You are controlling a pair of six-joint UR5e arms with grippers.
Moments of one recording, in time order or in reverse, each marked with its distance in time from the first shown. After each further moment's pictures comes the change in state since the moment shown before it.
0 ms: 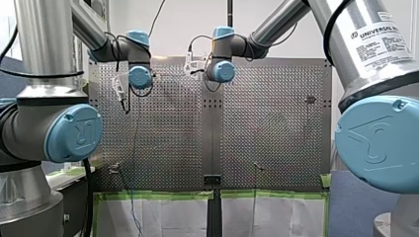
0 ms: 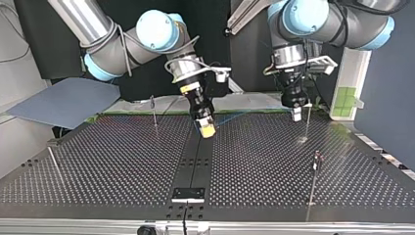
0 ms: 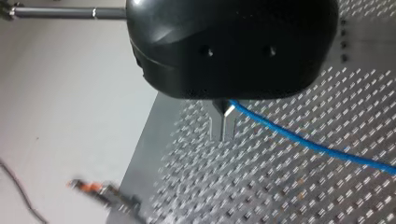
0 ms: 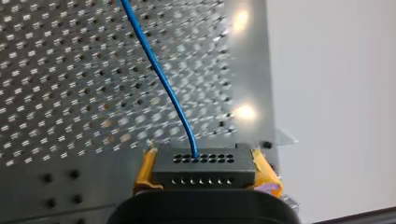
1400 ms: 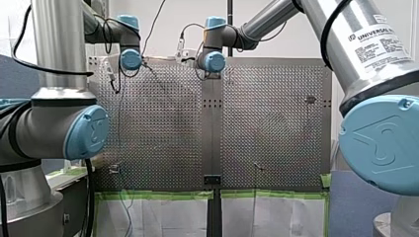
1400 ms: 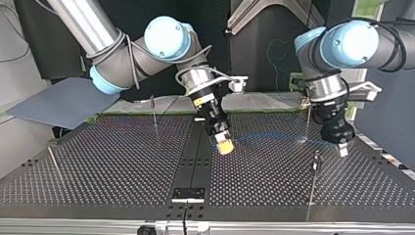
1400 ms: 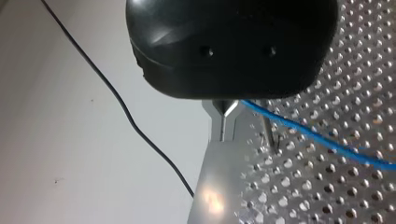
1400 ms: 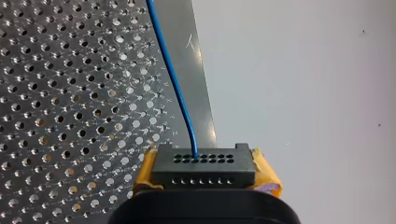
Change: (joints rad) left arm 0.188 -0.006 0.209 -0.117 0.062 -0.033; right arm 0.037 0.058 -0.187 0.043 -0.030 0.019
